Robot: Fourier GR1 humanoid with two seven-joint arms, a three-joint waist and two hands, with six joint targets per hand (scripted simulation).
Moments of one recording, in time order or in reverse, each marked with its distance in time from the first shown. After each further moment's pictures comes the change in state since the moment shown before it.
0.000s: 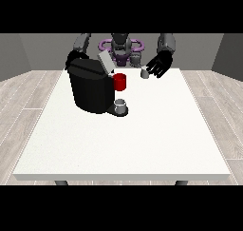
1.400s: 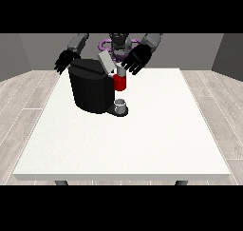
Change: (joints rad) left arm -0.284 0.039 0.077 0.024 -0.013 -0.047 0.144; right arm -0.103 -0.026 -0.006 -0.068 0.014 -0.016 0.050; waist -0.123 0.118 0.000
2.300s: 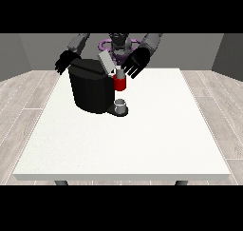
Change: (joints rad) left arm 0.007 -0.023 -0.008 0.018 -0.026 -0.007 -0.021; right arm 0.044 0.003 -0.006 -0.022 -0.012 0.002 -0.011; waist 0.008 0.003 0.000
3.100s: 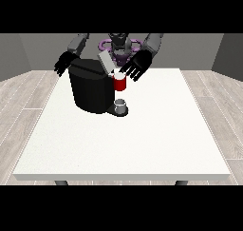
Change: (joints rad) left arm -0.002 0.020 0.013 -0.004 -0.016 -0.012 -0.009; right arm -0.011 -0.005 -0.010 0.001 -0.001 -0.007 -0.007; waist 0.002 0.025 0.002
